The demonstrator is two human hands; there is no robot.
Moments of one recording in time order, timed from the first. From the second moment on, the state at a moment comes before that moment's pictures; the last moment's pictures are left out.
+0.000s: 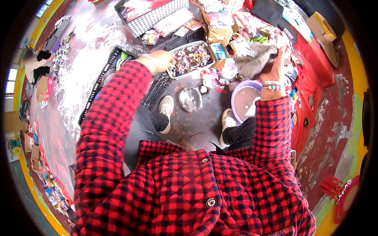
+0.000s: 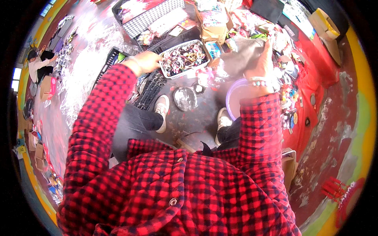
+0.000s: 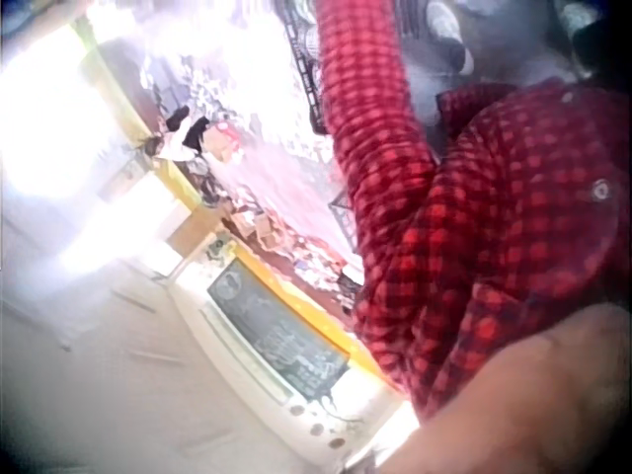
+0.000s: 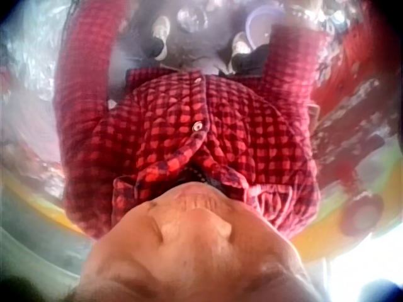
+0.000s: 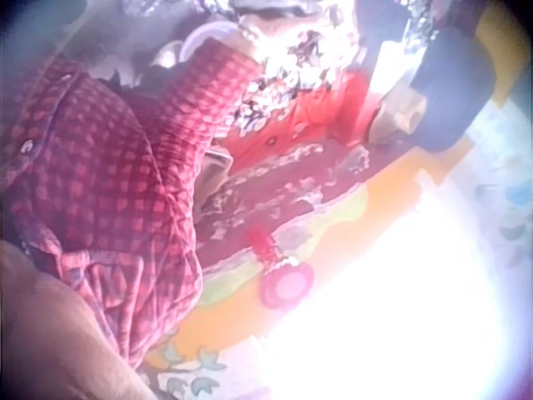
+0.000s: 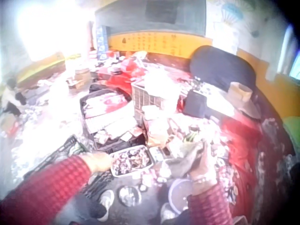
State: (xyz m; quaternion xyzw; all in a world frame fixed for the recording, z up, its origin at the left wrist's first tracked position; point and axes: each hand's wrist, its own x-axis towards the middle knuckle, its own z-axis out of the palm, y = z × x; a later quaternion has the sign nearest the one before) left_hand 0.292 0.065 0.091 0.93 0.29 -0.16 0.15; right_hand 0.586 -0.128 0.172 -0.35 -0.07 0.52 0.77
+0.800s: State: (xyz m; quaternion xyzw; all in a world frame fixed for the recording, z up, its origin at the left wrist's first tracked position) left_hand 0.308 -0.009 -0.264 0.59 0.69 -0.17 0.37; right_hand 0.601 -0.124 0.147 -0.45 0.03 0.51 0.73
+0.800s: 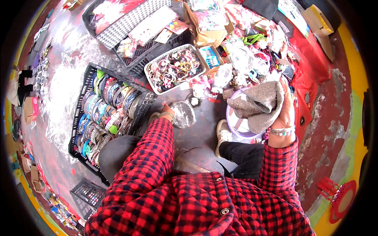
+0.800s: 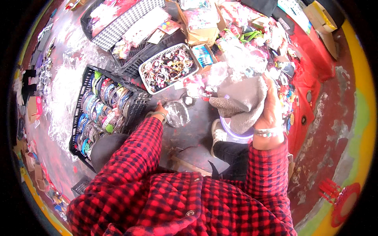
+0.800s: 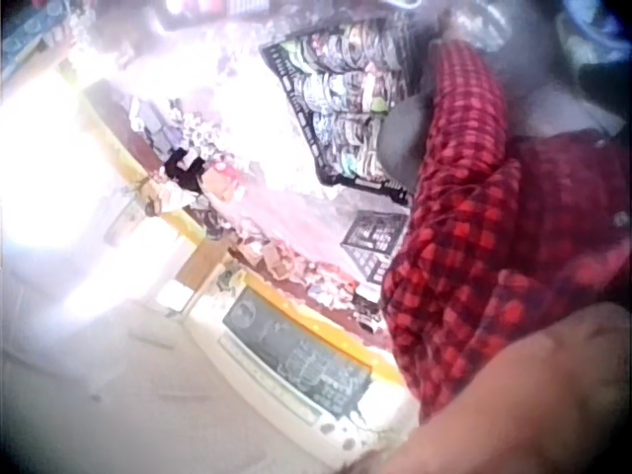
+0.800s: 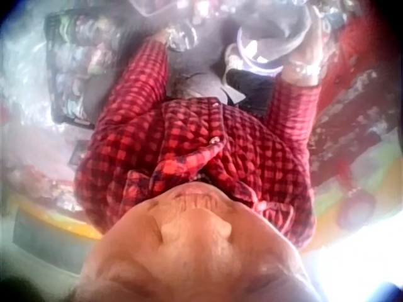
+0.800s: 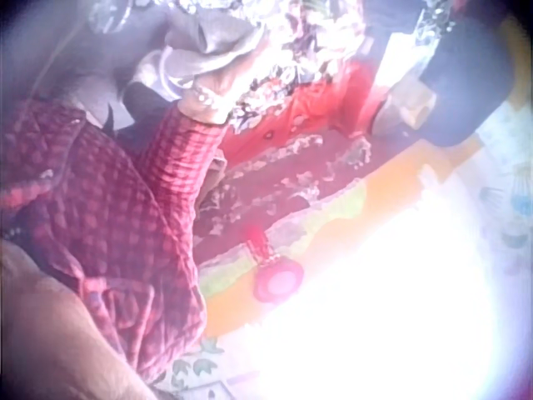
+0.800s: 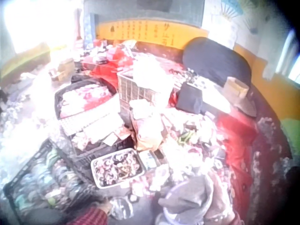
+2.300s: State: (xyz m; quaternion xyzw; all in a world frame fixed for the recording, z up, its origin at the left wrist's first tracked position) left_hand 0.367 -0.052 0.140 0.73 0.20 0.45 0.47; right_hand 0.505 -0.105 0.132 -0.45 -0.34 0.54 0.62
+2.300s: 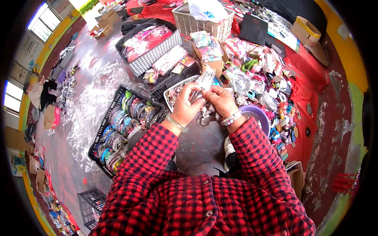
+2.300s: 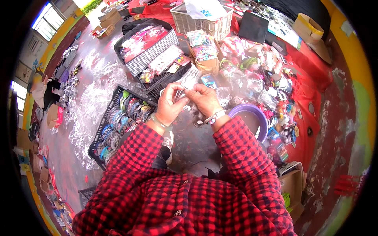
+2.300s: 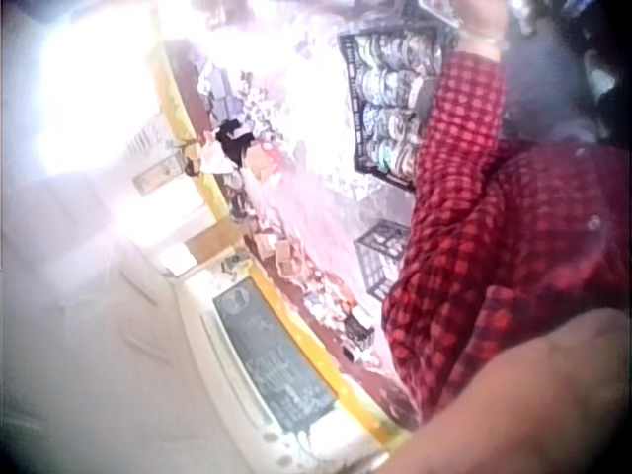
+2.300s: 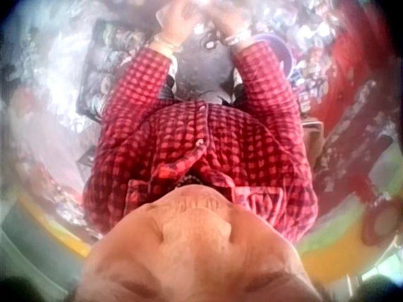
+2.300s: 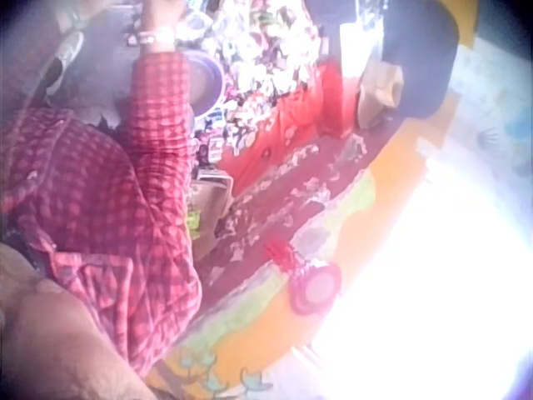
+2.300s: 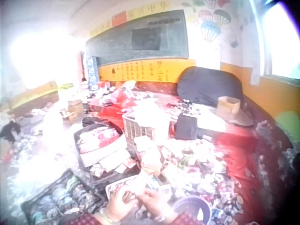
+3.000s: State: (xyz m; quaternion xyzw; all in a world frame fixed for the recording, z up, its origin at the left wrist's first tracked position) left_hand 0.367 -0.033 0.130 0.63 0.26 0.42 0.60; right_hand 0.504 -0.110 0.161 -0.75 -0.60 0.01 0.29
